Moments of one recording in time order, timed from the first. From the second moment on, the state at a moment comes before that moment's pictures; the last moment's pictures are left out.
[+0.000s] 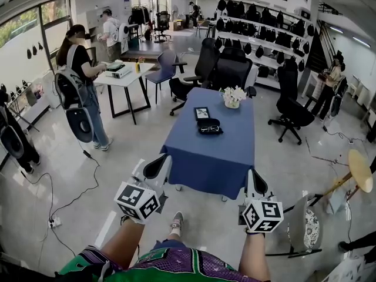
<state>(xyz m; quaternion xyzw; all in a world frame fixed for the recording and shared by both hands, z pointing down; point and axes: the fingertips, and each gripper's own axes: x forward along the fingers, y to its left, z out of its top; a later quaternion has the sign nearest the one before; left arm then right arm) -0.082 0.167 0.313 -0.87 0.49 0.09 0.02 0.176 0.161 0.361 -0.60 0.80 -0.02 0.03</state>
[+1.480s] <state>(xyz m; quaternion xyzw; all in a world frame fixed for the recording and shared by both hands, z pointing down) -0.110 -0.019 0.334 -0.87 0.48 0.08 -0.02 0.141 -0.008 0.371 -0.58 0.82 -0.03 -0.02</state>
